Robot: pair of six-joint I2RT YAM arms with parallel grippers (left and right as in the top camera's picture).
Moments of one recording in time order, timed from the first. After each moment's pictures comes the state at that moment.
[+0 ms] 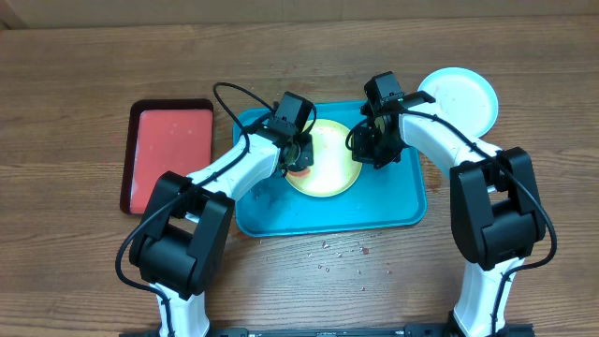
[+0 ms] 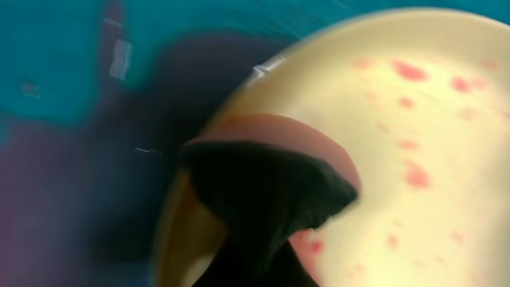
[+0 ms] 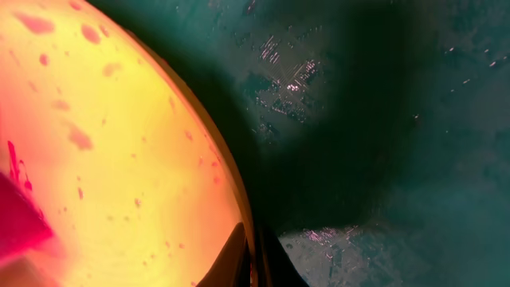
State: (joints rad) left arm -0.46 1.98 1.28 -0.46 -0.06 -0.51; right arm 0.31 2.07 1.44 -0.80 -0.23 0.37
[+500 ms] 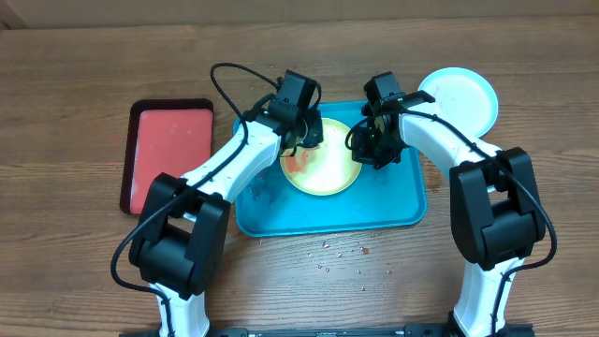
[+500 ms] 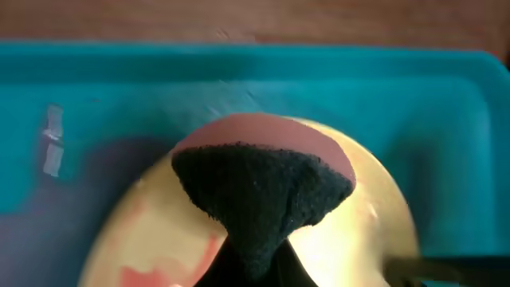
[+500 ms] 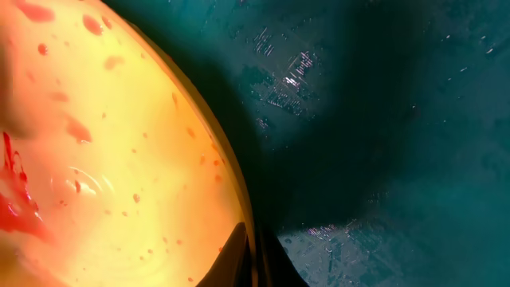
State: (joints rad) left arm -0.47 1.98 1.40 -0.44 0.07 -0.55; right arm 0.31 2.07 1.45 -0.81 -0.23 0.38
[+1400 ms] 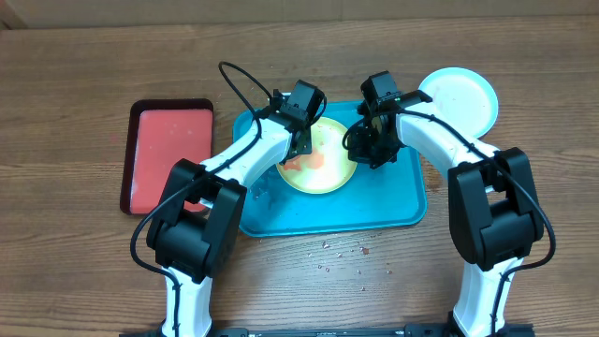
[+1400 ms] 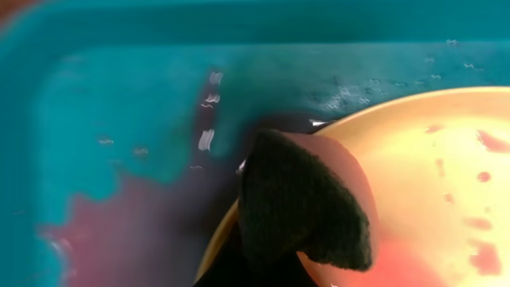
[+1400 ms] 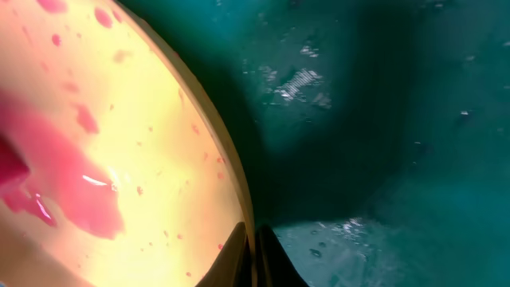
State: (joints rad) left arm -0.48 2.09 1.48 -0.65 -0.29 -0.51; right arm 0.33 2.08 1.46 -0.81 -0.25 0.38
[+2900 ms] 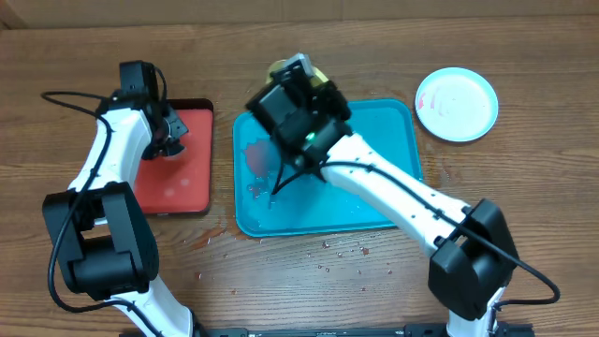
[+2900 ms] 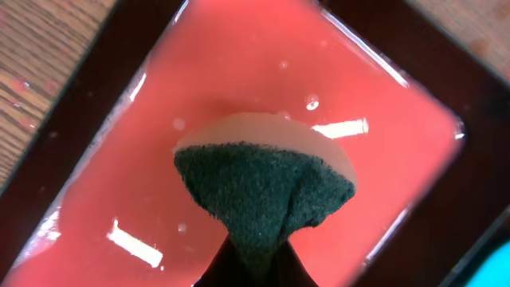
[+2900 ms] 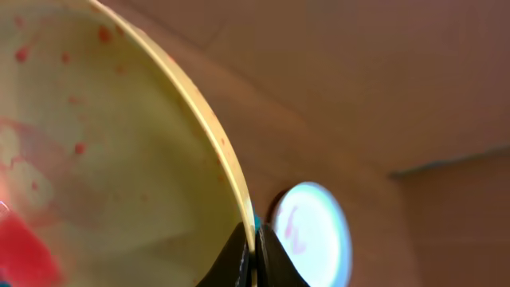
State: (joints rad) left arm 0.15 1.92 1.39 -0.73 -0.10 -0.49; right arm 0.81 1.96 1.70 -0.71 1.00 0.03
